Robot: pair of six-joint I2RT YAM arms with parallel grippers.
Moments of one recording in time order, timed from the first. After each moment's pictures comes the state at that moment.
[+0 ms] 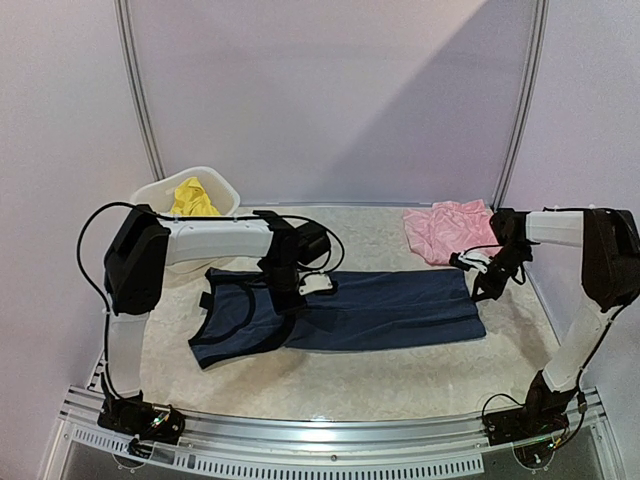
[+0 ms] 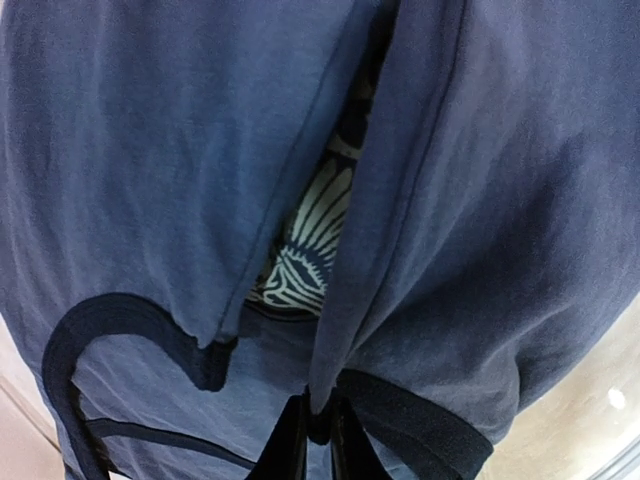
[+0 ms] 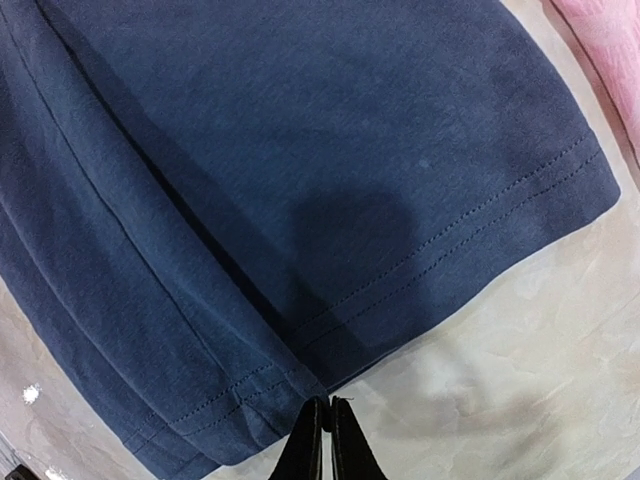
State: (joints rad) left arm -0.84 2.12 1.64 -1.02 -0.09 0.39; right arm 0.04 1.76 1.13 -0.83 -0.23 -0.83
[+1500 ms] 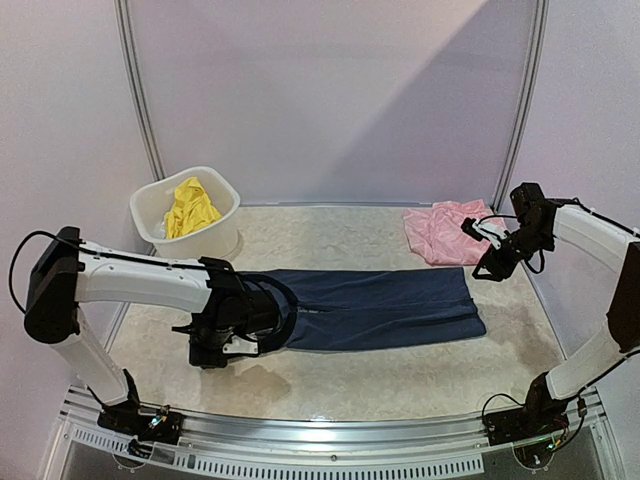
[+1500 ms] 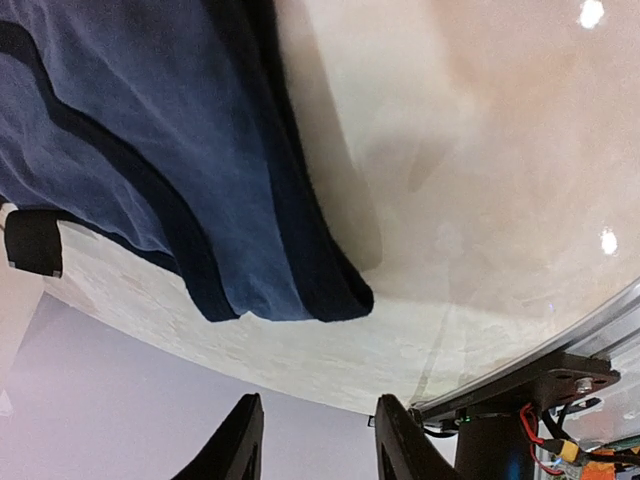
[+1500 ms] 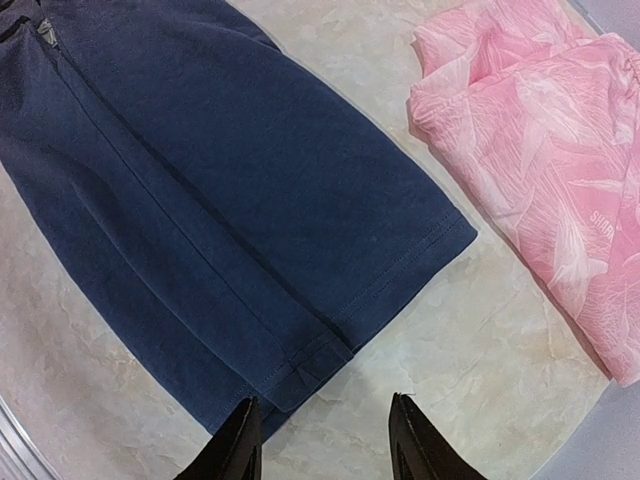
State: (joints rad) left arm -1.03 1.66 1.03 -1.30 -0.37 0.26; right arm 0.04 1.46 1.12 -0.83 -0.33 -0.71
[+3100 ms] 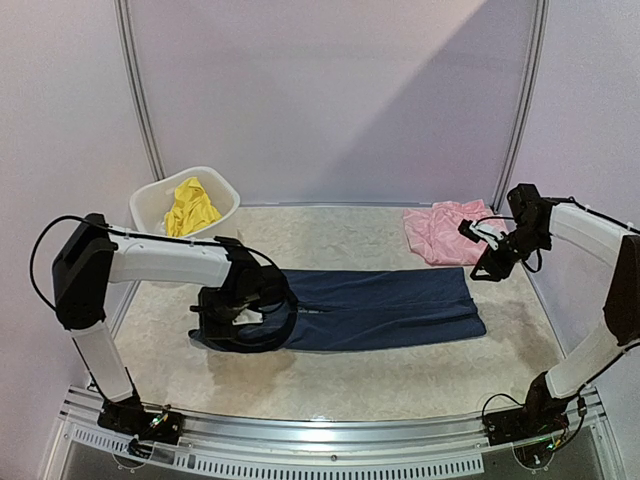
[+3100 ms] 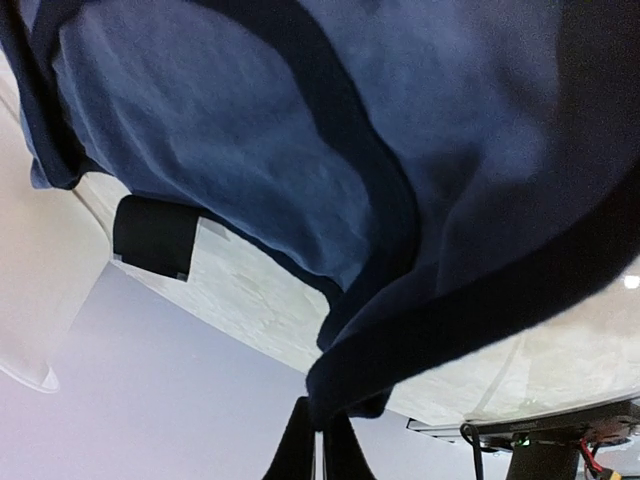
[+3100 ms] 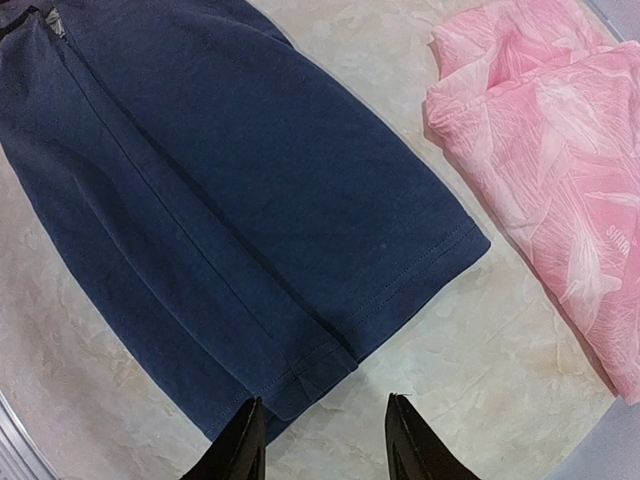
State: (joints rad) left arm -0.89 1.81 1.17 -1.28 -0.57 0.26; right arm 0.04 1.50 1.14 -0.84 -0.35 -0.75
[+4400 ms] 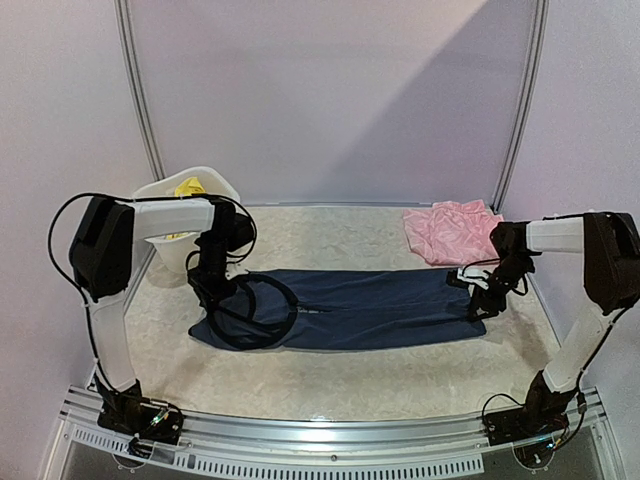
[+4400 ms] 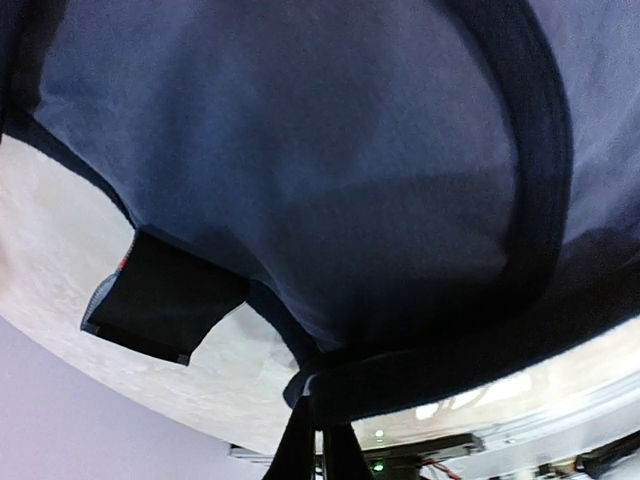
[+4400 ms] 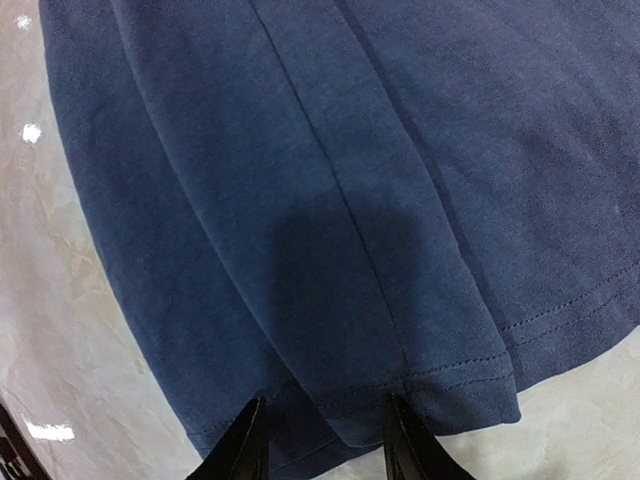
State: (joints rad) left arm -0.49 2.01 1.48 -1.35 -0.15 0.14; right arm 0.05 1.73 1.03 -0.86 -0.35 -1.10
